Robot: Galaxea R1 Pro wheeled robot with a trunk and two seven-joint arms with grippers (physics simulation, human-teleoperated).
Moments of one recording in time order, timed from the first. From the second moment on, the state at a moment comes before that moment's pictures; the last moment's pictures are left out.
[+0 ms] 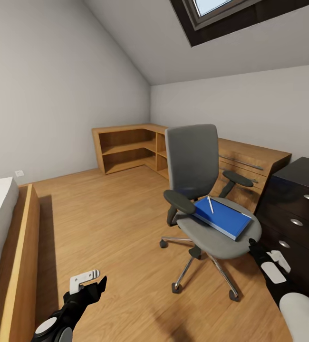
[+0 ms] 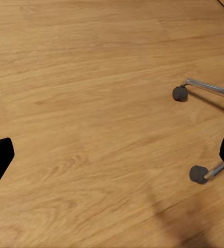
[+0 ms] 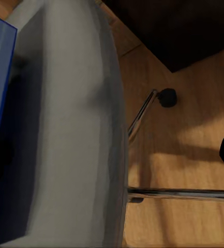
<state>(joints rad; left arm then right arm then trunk) 0.03 -0.08 0.02 -1.62 0.24 0.50 0.15 -0.71 -0.22 -0.39 -0.40 -0.83 -0.05 -0.01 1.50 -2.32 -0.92</state>
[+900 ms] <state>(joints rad) 0.03 -0.08 0.02 -1.62 0.24 0.50 0.15 -0.71 -0.22 -0.38 -0.39 -0.90 -0.01 0.00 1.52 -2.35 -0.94</state>
